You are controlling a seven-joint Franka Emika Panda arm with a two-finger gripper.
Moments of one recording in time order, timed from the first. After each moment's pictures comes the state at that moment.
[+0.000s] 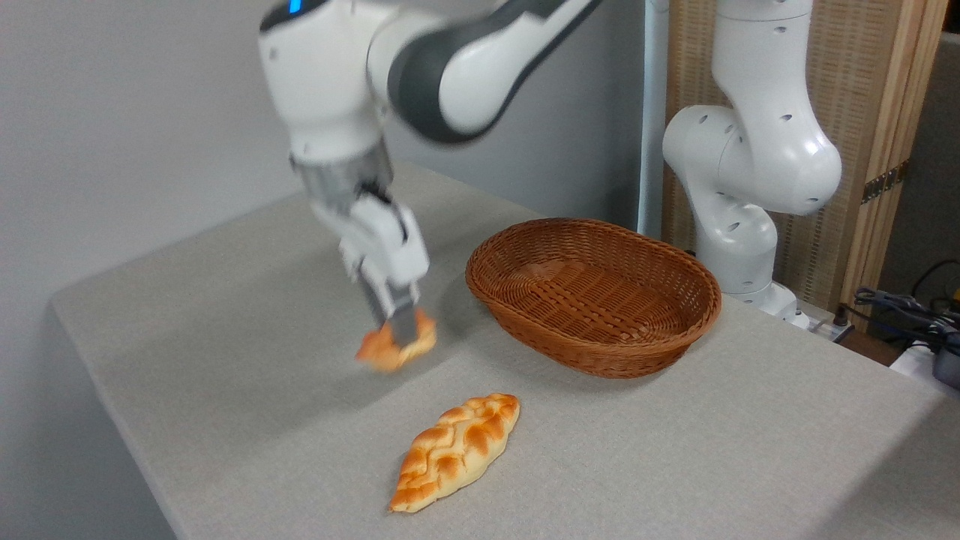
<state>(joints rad) -0.08 -0.05 -0.09 -1.98 -0.04 1.88 0.71</state>
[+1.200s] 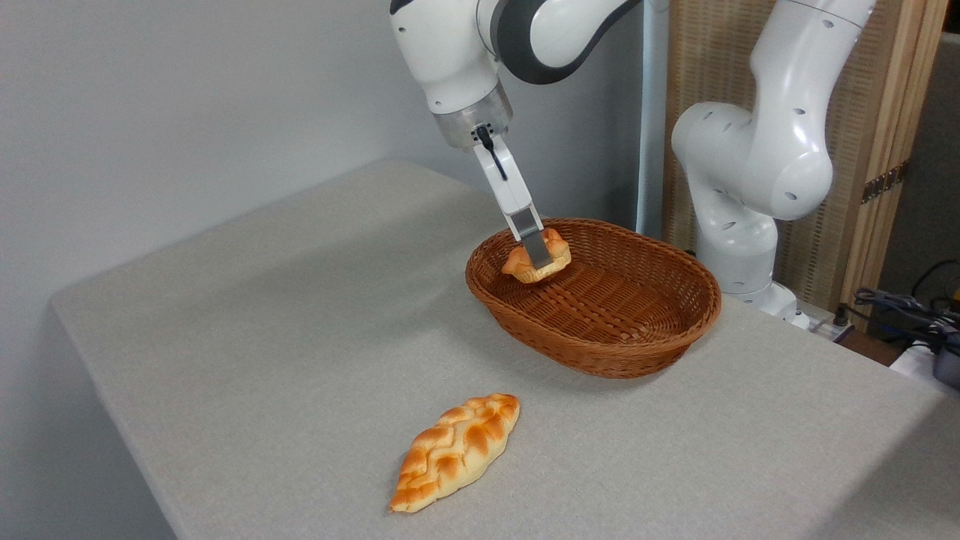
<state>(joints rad) -0.31 -0.49 -0.08 -2.45 -0.05 1.68 0.91</state>
